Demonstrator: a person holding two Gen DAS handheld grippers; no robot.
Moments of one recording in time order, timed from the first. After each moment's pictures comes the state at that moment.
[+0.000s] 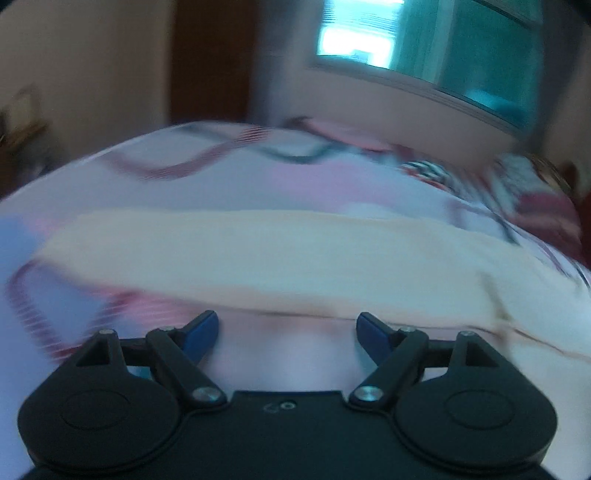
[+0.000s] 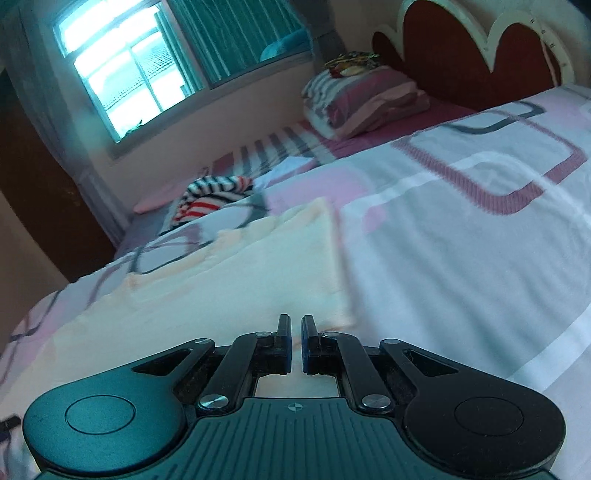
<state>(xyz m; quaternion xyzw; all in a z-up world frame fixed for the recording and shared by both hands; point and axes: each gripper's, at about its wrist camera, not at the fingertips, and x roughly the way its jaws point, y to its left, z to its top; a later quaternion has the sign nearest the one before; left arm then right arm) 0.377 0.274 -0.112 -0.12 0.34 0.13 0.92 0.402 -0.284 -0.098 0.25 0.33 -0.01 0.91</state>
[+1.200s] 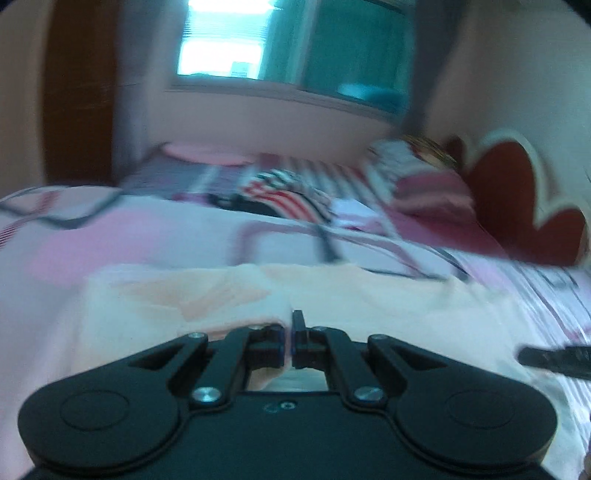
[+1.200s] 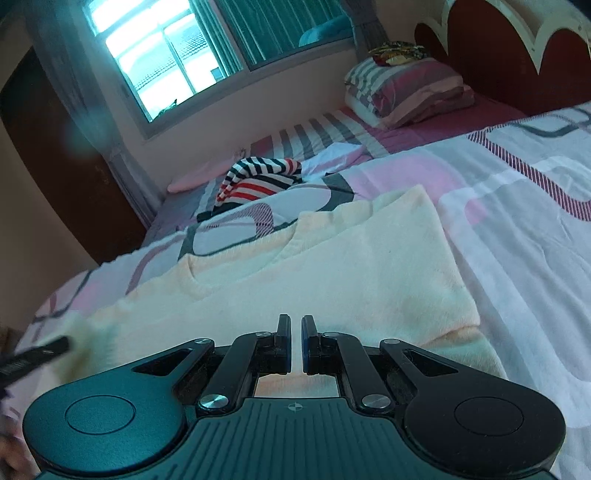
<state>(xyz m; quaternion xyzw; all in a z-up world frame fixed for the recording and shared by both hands) 0.469 0.081 -0.078 -0.05 0.30 -0.08 0.95 0.440 -0.231 -0.093 0.24 0.34 0.04 0.91</state>
